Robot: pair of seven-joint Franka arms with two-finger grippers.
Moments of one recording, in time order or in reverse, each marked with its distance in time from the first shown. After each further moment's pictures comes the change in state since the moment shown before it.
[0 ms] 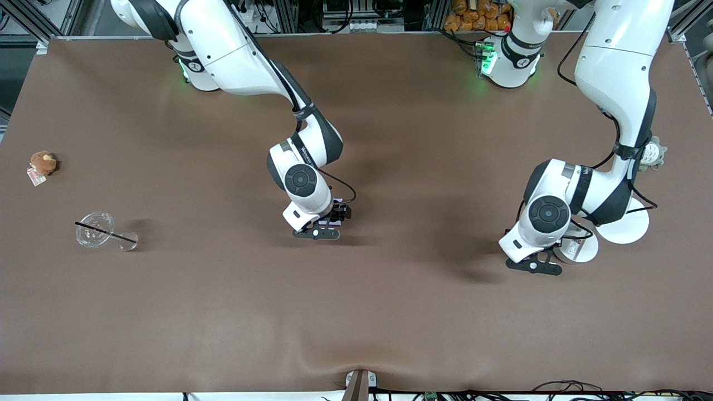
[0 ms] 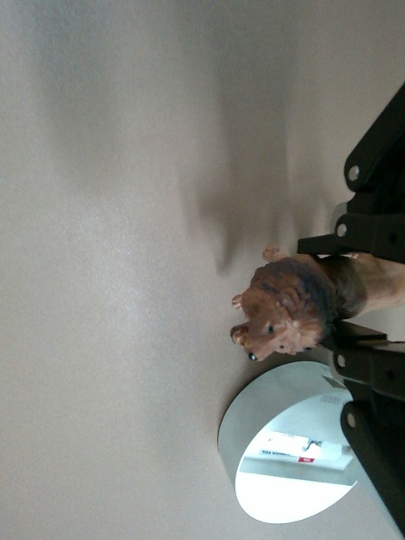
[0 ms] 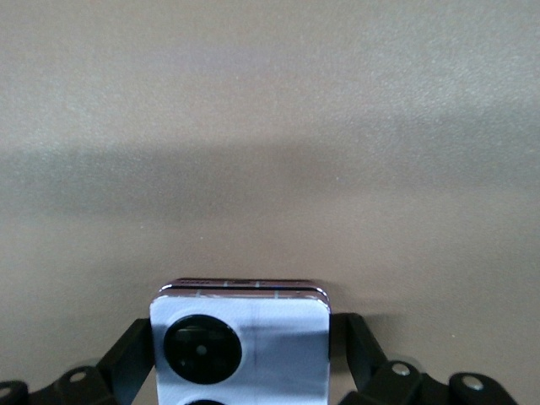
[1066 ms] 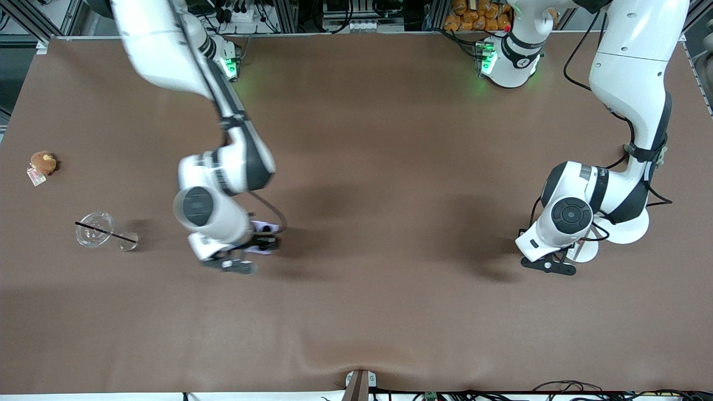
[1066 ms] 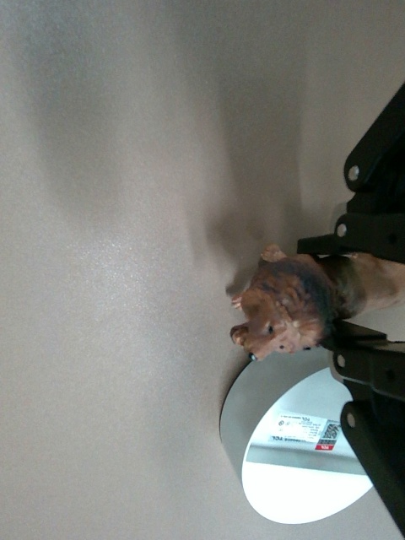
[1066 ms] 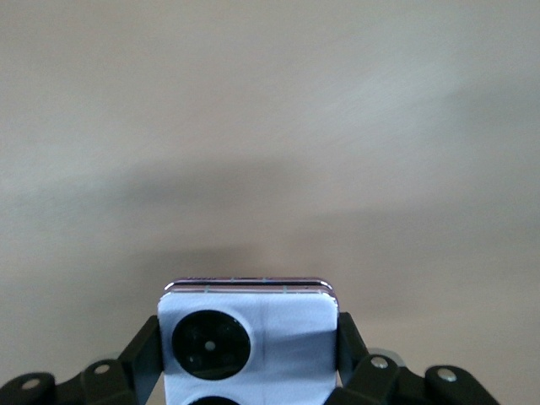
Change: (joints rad) left arm 0.072 0.005 0.000 -0.050 0.000 0.078 0.076; right arm -0.209 -0.190 -0.158 0.022 -0.005 -0.242 -0.192
